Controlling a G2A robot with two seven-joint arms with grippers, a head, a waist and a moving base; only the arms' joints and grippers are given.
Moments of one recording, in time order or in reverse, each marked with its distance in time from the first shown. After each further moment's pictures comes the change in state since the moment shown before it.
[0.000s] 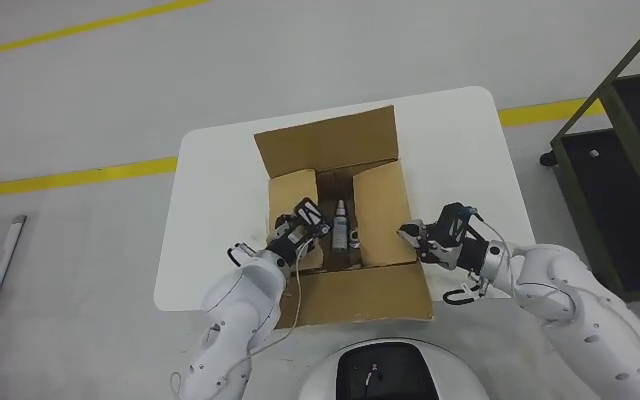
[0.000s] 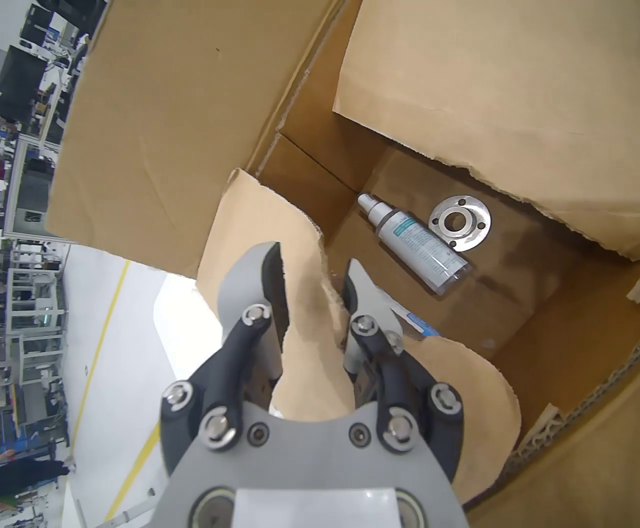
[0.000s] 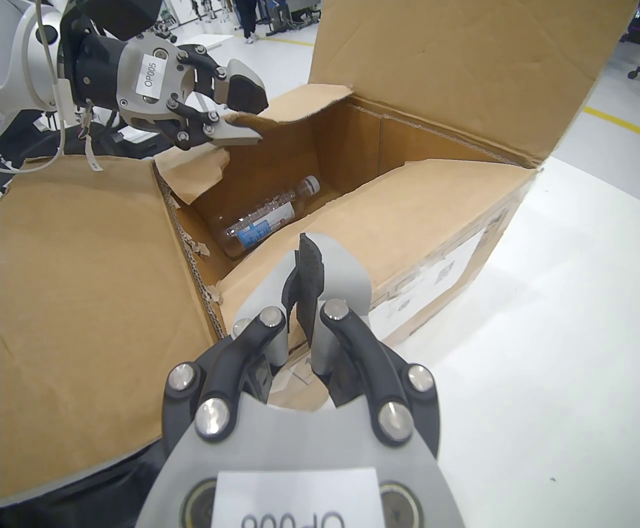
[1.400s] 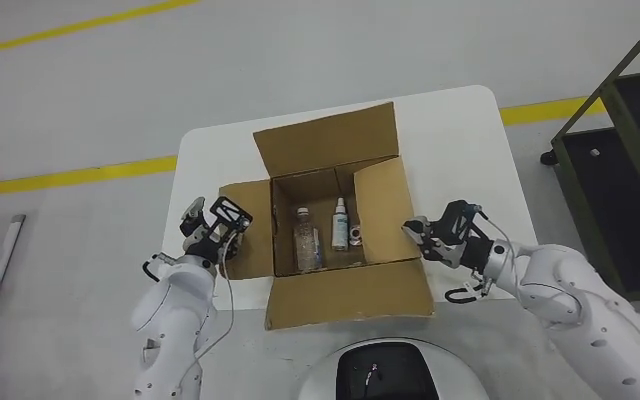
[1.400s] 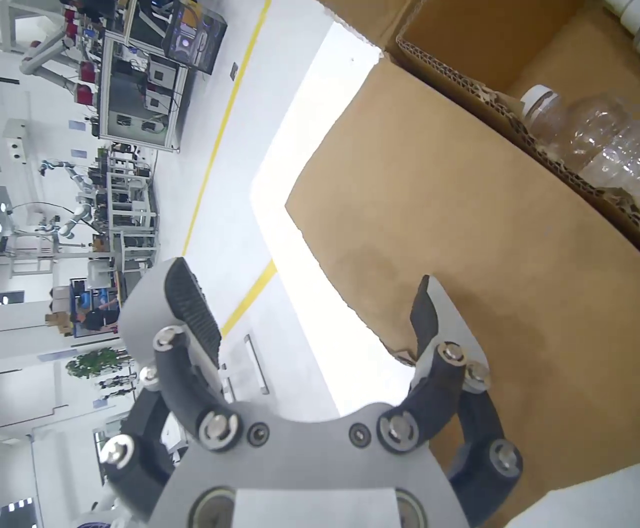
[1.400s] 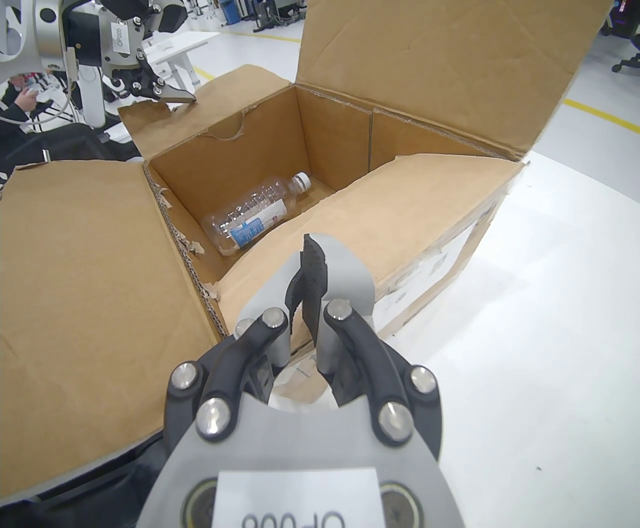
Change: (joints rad) left arm 0.103 0.048 -0.307 -0.053 0.201 -0.066 -0.018; right arm -0.019 0.003 0.030 -0.054 0.004 0.026 0.016
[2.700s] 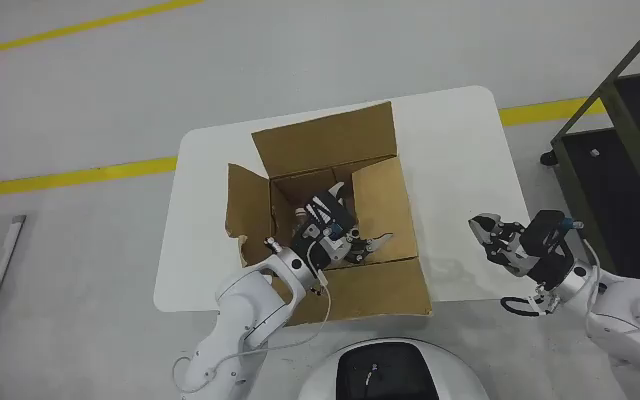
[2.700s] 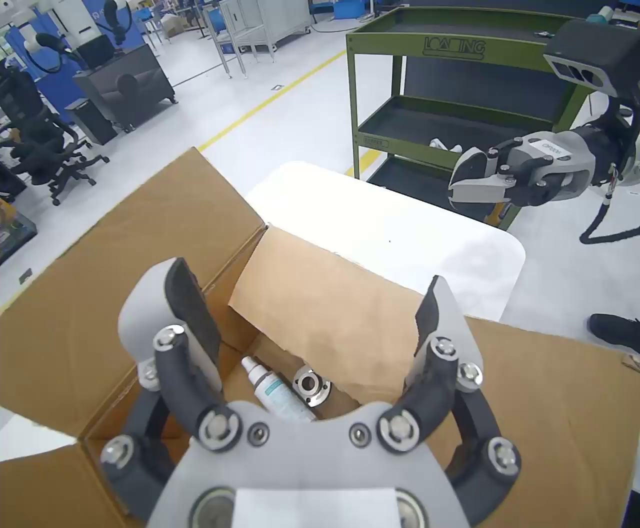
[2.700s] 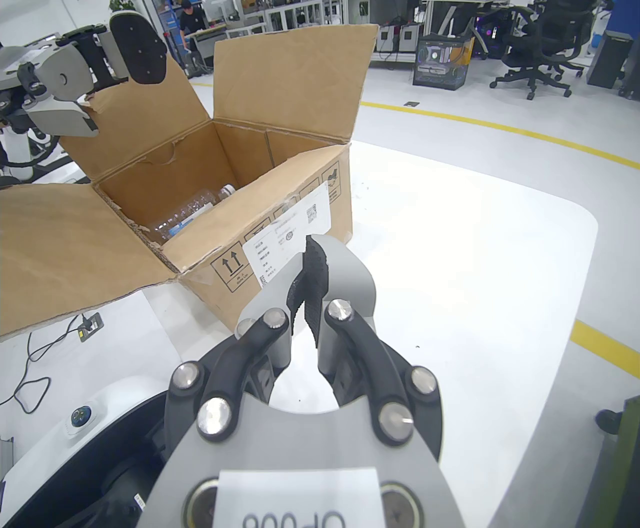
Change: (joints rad) left arm -0.154 -0.061 0.389 0.057 -0.653 0.075 0.289; right arm -0.316 0.022 0.330 -0.105 -0.044 -0.010 -0.198
